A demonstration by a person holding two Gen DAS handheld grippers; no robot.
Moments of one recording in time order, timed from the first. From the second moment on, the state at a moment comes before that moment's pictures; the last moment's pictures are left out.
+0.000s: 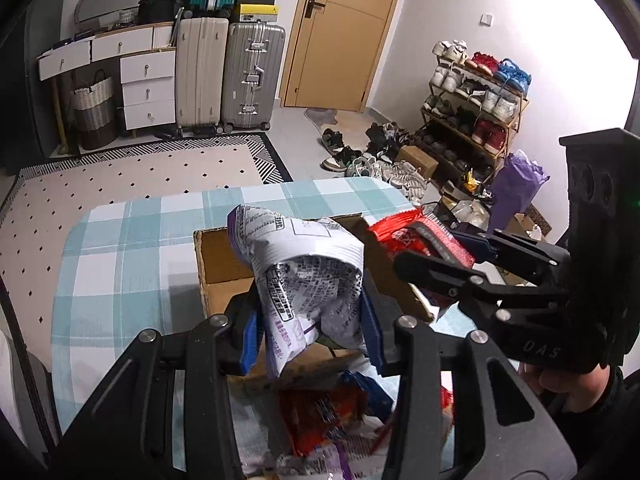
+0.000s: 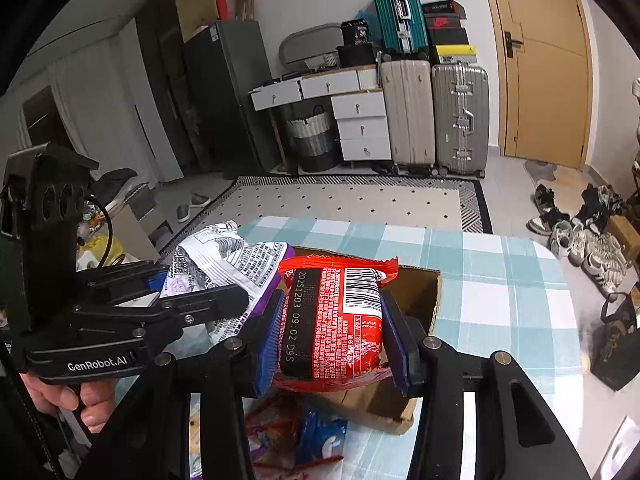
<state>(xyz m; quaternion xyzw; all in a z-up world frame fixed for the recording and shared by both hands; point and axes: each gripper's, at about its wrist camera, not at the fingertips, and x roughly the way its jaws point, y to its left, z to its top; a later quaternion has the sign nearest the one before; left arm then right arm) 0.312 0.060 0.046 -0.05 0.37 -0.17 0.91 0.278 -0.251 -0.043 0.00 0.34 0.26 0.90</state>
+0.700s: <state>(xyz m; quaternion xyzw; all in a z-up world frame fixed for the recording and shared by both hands) 0.355 0.067 -0.016 -0.05 0.39 -0.12 0.91 0.303 -0.258 -0.090 -0.01 0.35 0.23 0.91</state>
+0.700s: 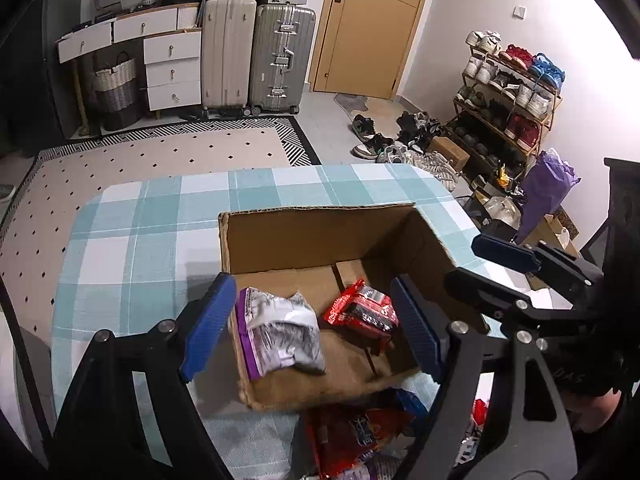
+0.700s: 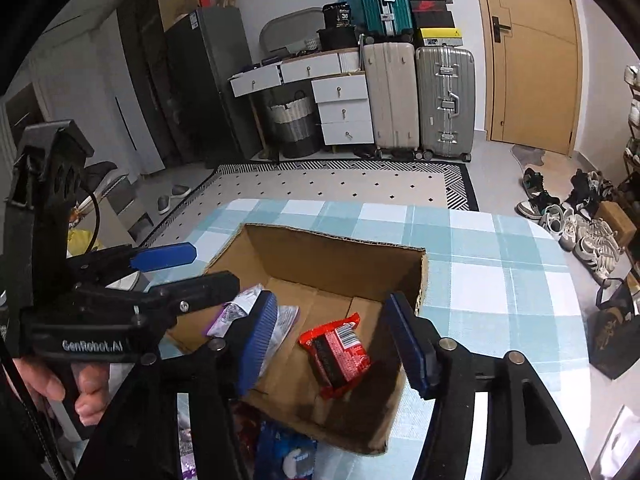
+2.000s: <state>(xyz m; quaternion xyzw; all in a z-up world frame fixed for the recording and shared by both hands) 0.098 0.044 0.070 -0.02 0.30 -0.07 0.95 0.068 -0.302 -0.009 -0.01 0.23 0.24 0.94</state>
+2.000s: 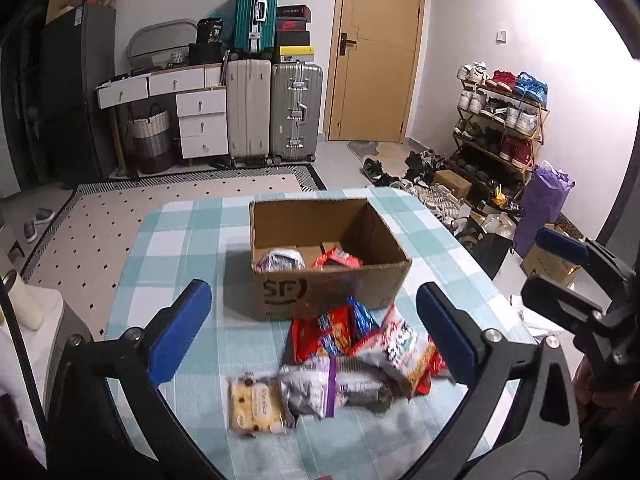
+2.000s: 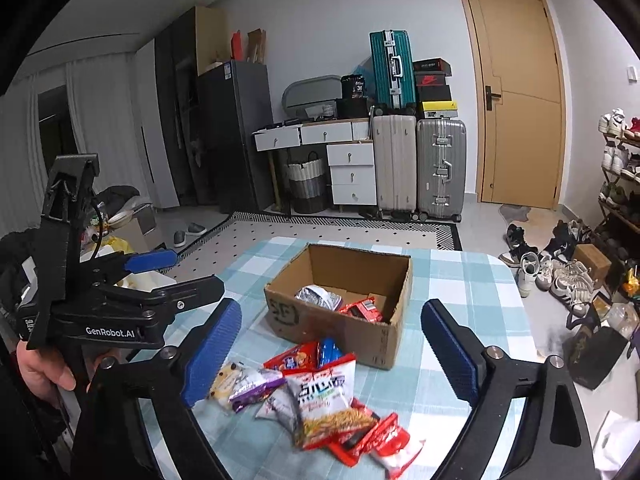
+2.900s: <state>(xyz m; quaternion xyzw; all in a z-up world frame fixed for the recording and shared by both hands) 0.060 0.076 -0.006 -0.06 0.32 -0.03 0.95 0.029 -0.346 -0.111 0.04 0.30 0.20 0.93</state>
